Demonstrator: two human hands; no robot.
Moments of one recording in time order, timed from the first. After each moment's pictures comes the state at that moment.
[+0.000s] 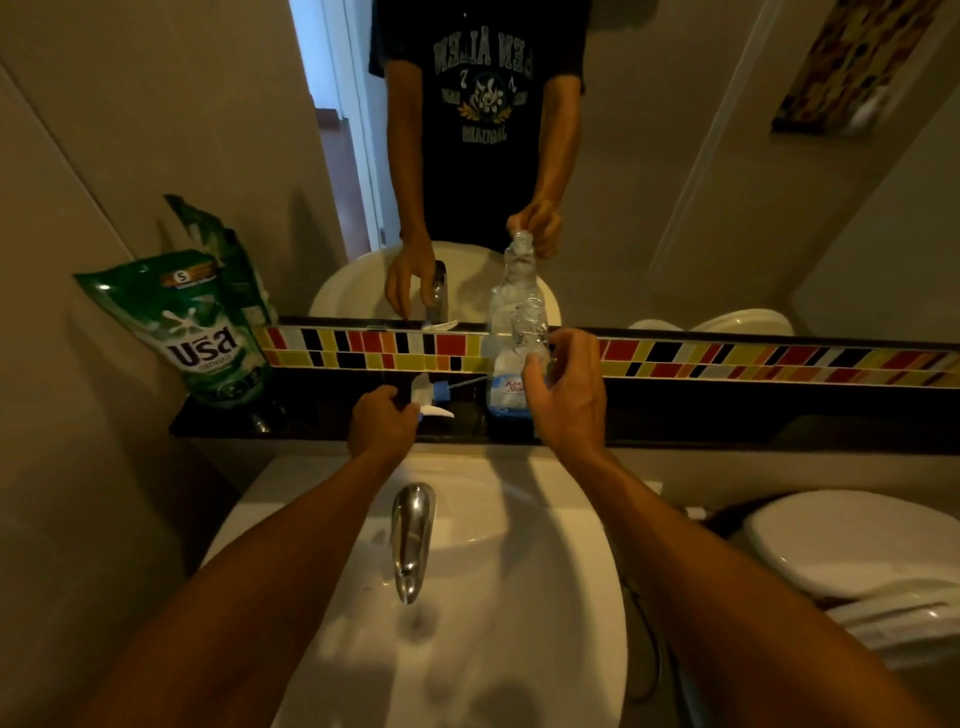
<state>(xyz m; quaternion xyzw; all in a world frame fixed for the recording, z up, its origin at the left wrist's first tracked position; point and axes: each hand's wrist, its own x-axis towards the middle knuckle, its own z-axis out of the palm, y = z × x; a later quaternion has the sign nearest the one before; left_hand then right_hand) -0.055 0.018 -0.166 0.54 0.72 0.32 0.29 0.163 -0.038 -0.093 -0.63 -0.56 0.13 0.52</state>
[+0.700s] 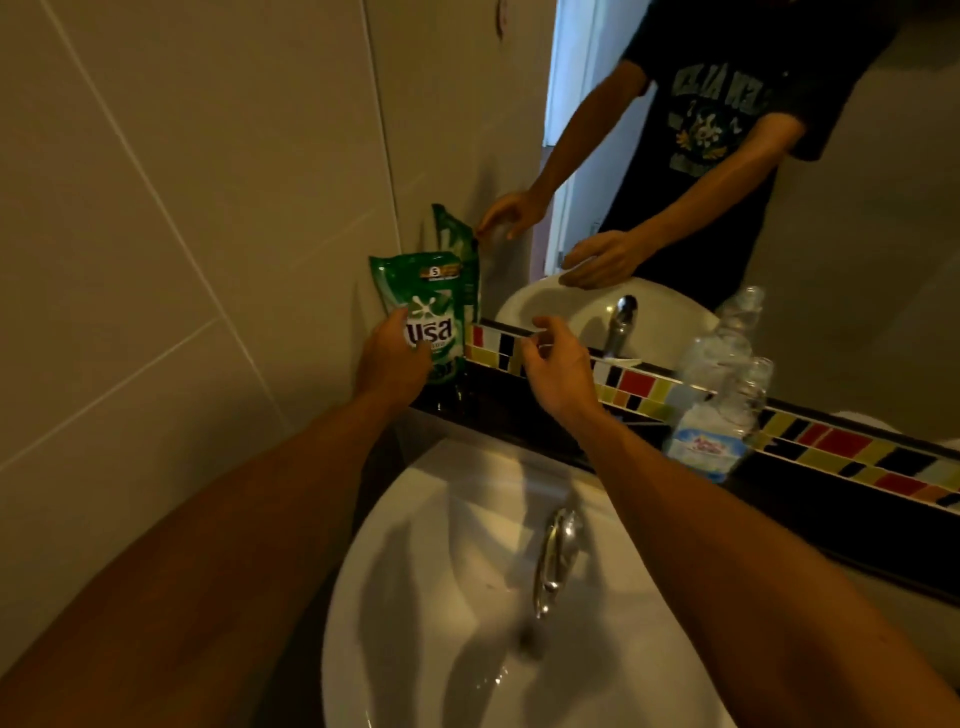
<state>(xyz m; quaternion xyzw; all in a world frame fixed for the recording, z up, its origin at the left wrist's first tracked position) -0.253 -0.007 -0.053 0.48 0.74 0.44 0.17 -0.044 0.037 -0.060 -0.53 -0.67 0.35 0.40</state>
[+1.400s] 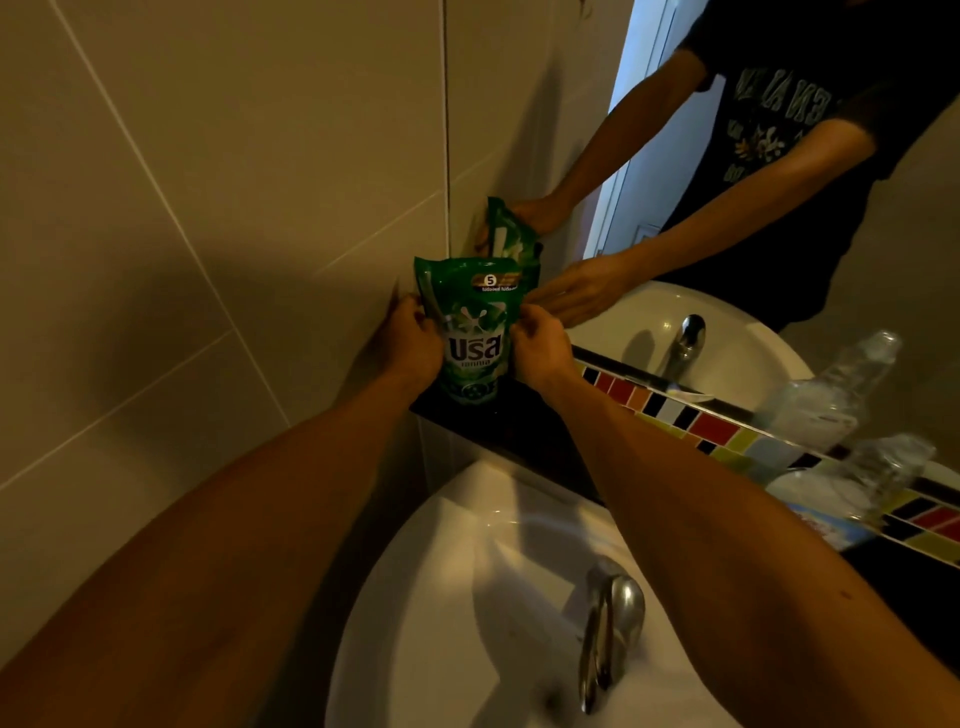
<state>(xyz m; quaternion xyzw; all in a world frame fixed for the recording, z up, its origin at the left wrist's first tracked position) -0.312 0.068 -0.072 0.37 0.77 0.47 0.20 -0.156 0.128 -0.079 -0.50 -0.66 0.45 0.34</state>
